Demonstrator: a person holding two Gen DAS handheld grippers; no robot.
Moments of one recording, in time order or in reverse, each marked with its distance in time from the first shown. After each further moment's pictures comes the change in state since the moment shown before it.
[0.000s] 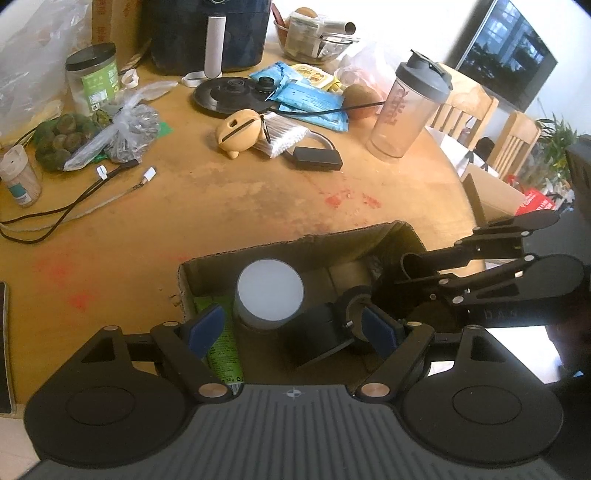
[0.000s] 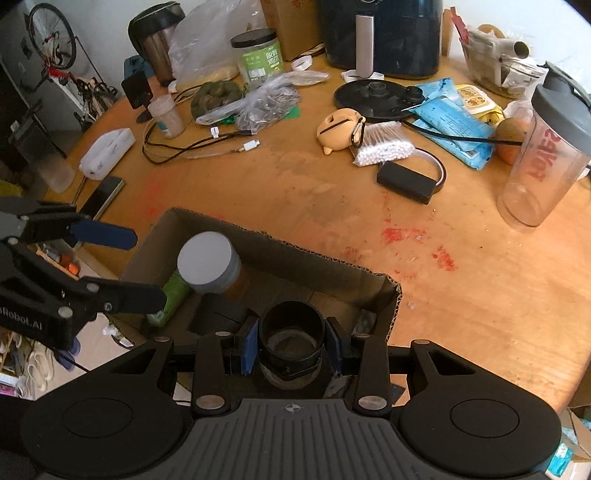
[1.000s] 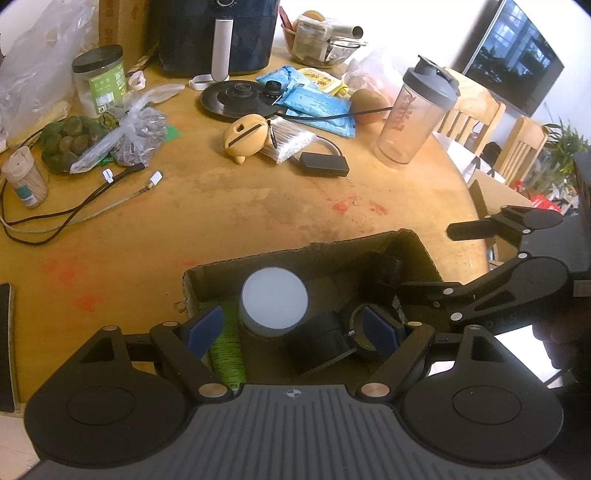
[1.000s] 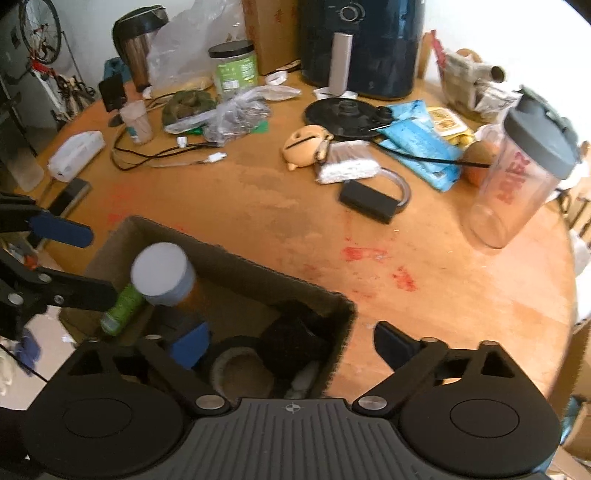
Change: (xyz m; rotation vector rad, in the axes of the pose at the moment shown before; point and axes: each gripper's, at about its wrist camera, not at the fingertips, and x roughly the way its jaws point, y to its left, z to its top) left arm -0.002 0.000 0.004 -0.014 -0.004 0.021; right arm 0.002 -0.012 -0.001 -0.104 -0.039 -0.127
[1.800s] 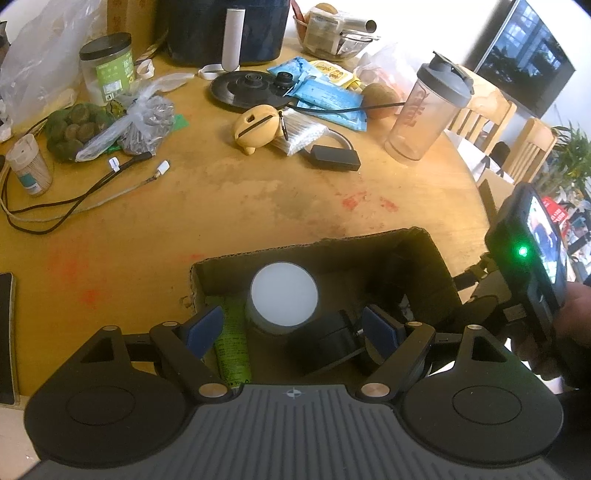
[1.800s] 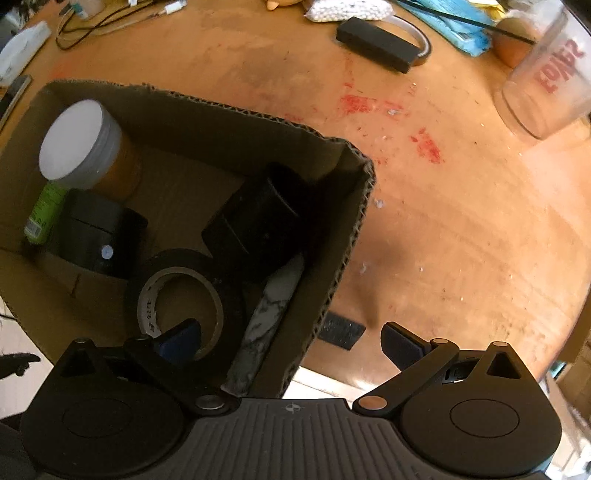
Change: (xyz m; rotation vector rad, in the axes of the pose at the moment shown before) left arm 0.006 0.005 0.002 -0.028 0.026 0.016; right arm 0.082 -0.008 -0.028 -0.038 0.455 -0.015
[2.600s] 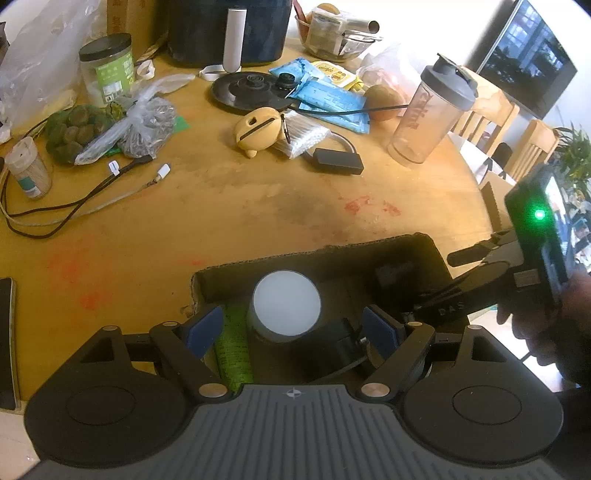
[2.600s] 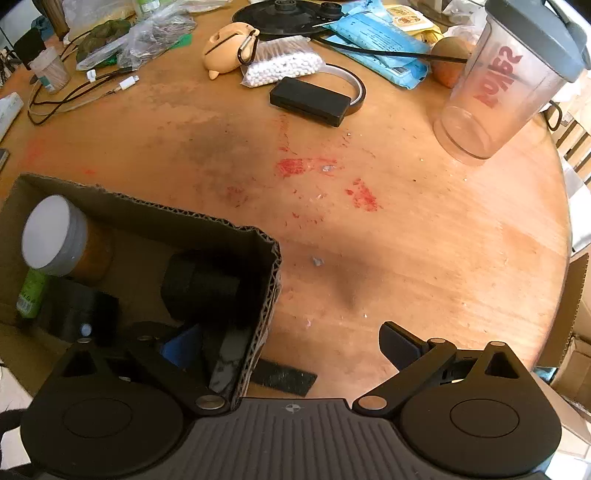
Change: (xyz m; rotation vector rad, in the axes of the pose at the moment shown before) left arm 0.003 0.002 0.006 -0.003 0.006 0.004; right arm -0.021 -0.028 0.004 0.106 -0.148 -0.050
